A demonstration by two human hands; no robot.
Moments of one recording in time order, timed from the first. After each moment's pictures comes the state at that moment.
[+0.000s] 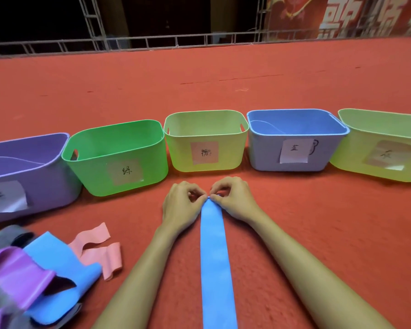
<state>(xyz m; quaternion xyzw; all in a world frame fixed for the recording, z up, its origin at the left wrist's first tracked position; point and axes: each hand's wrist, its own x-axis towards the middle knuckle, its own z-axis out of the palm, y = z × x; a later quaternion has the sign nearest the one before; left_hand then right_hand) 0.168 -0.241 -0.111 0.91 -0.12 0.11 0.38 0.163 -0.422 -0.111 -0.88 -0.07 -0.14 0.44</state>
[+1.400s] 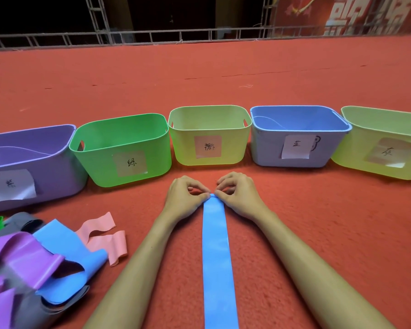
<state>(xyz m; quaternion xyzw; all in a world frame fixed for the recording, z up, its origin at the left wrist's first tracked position) 0.167 -0.234 -0.105 0.88 -0.14 0.05 0.45 0.150 -0.430 -0.115 -0.89 -0.08 -0.14 0.43</state>
